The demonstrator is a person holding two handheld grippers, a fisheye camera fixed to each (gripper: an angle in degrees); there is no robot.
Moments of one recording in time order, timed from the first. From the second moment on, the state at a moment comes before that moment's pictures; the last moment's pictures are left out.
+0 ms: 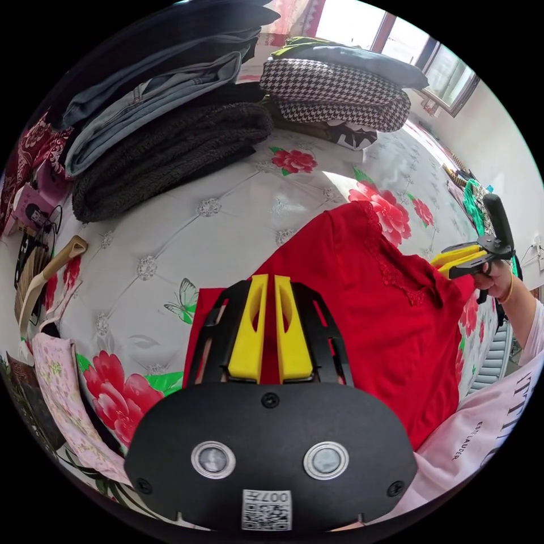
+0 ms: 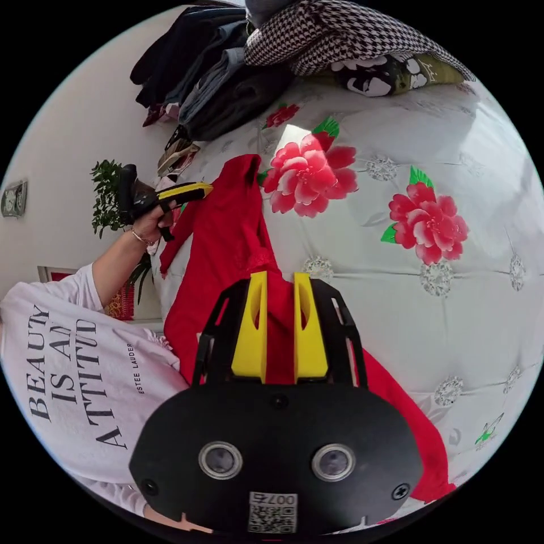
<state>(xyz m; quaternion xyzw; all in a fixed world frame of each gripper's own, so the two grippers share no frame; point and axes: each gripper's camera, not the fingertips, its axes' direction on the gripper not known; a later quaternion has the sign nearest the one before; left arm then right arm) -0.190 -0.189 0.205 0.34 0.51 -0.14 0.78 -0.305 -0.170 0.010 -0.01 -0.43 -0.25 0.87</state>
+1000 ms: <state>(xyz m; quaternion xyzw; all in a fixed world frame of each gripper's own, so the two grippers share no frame) -0.194 -0.035 0.233 0.35 0.54 -0.23 0.73 -0.257 -0.095 -0.052 0.18 -0.32 -0.18 0.91</state>
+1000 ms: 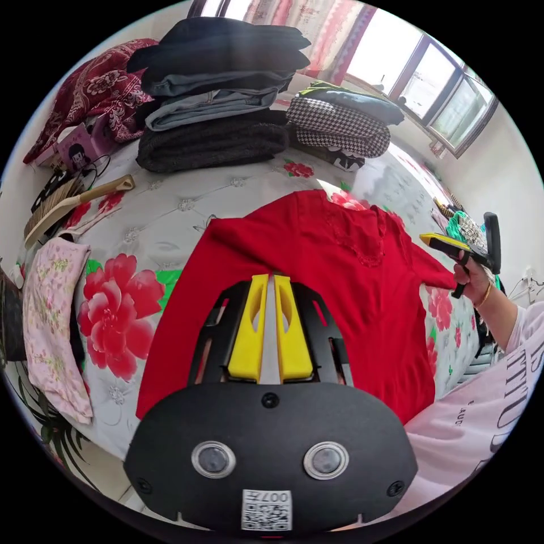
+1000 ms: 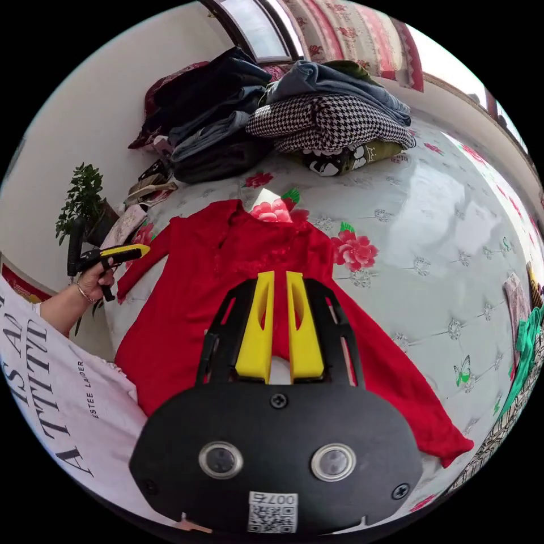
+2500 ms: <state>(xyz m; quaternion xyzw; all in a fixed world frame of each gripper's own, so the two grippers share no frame) -0.258 0.075 0.414 0.11 0.56 -0.46 0.68 -0.312 0.104 -0.128 0.08 -0.32 -0.11 0.94</state>
